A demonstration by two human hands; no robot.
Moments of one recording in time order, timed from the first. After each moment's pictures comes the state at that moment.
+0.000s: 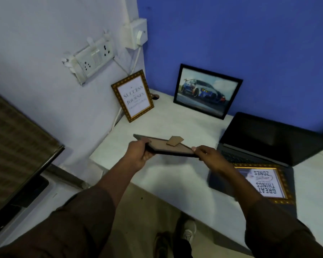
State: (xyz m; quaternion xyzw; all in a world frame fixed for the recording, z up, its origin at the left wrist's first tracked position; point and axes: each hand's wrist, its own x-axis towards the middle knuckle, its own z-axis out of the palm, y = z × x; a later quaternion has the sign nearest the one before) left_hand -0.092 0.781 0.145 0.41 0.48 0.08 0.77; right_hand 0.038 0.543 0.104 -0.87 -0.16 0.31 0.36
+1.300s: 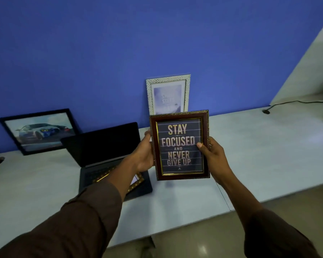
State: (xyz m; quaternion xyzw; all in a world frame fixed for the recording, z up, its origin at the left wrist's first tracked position) left_hand 0.076 0.242 0.200 0.57 0.07 -0.35 0.74; right_hand -0.006 0.012 0.201 -0.72 0.11 -0.05 0.68
